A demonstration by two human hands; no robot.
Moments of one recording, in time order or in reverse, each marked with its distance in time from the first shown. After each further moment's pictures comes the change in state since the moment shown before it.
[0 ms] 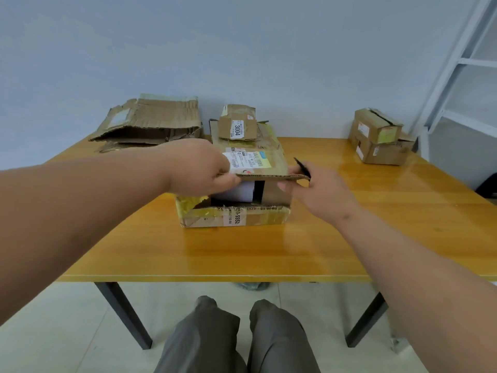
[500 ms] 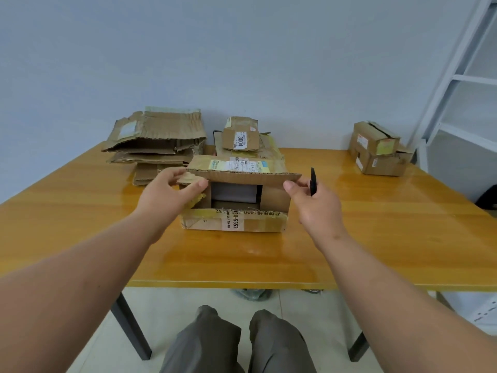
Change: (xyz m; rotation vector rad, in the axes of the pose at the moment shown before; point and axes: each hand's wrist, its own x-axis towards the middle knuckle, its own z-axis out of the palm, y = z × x) left_hand -0.032 -0.002 0.075 -1.135 0.483 -0.758; right_hand -0.012 -0.006 0.030 0.433 0.264 0.243
